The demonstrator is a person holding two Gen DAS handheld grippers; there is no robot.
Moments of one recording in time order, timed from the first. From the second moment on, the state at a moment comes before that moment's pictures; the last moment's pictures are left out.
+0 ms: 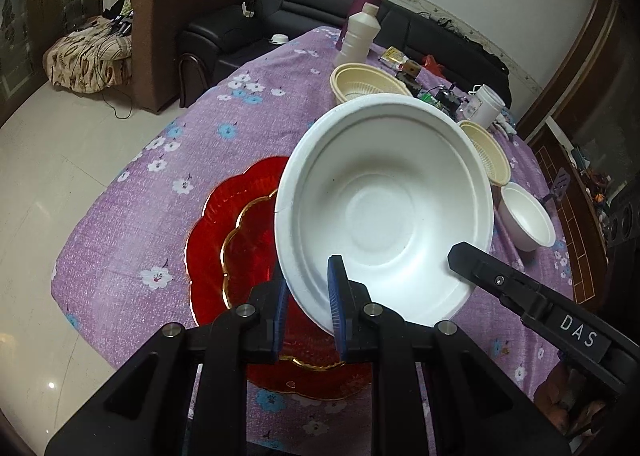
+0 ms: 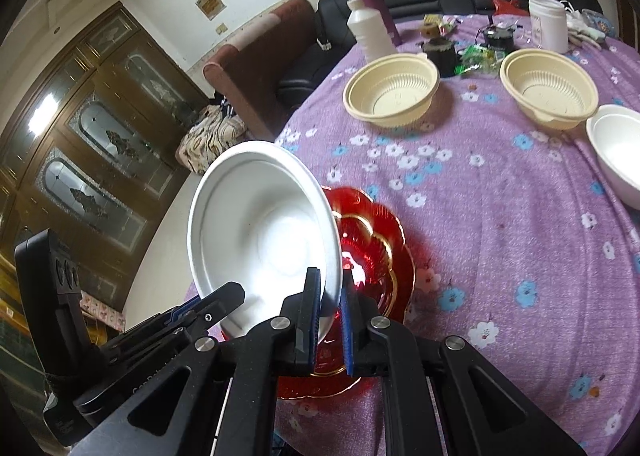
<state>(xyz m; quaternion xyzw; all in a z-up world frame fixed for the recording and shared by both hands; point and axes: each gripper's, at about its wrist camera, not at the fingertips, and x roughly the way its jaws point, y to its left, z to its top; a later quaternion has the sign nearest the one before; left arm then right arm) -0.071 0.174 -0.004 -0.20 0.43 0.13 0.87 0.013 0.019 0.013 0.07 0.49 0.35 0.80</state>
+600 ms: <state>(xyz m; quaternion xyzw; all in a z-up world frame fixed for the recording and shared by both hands) -0.077 0.173 -0.027 -0.19 0.46 0.14 0.86 0.013 0.029 -0.019 0.06 0.52 0.35 0.78</state>
